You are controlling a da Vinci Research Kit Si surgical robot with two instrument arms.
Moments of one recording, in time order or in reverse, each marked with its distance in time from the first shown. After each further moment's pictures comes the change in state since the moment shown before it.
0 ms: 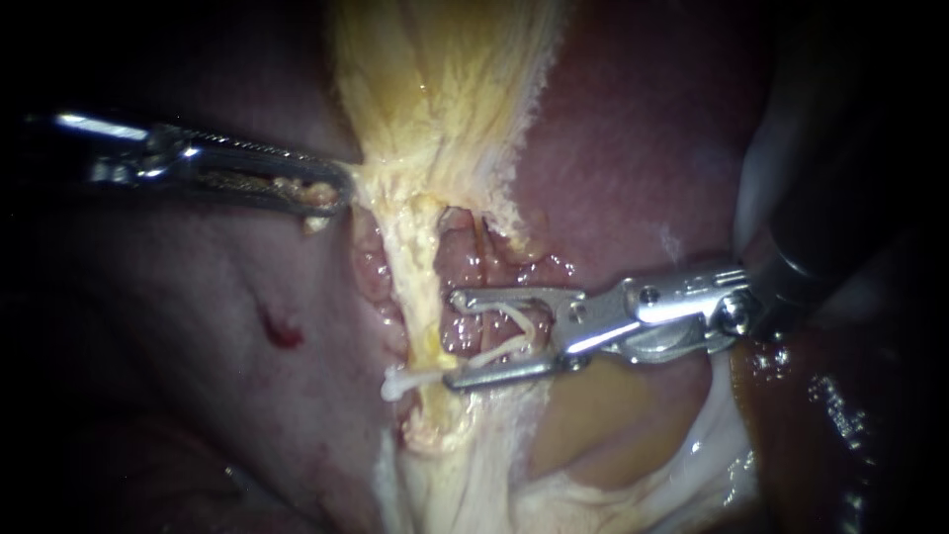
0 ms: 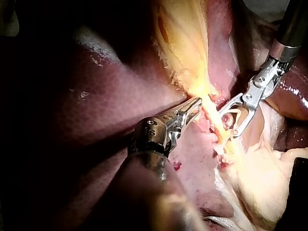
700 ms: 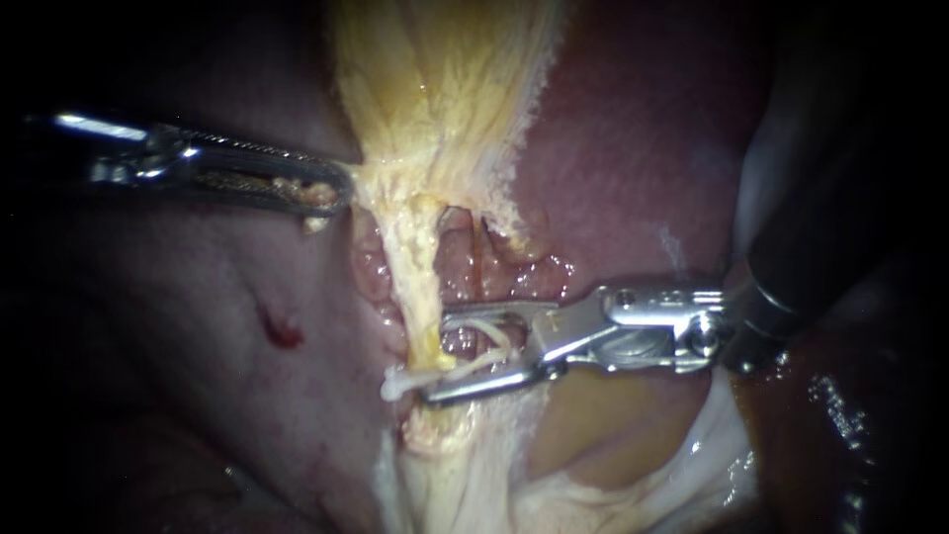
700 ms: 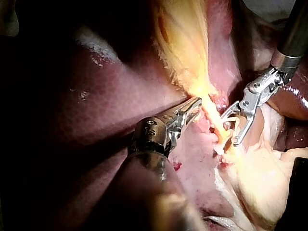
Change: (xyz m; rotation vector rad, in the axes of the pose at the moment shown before) right arm 0.000 0.000 0.003 0.089 0.058 0.096; left arm 0.000 0.000 0.000 0.000 0.000 0.000
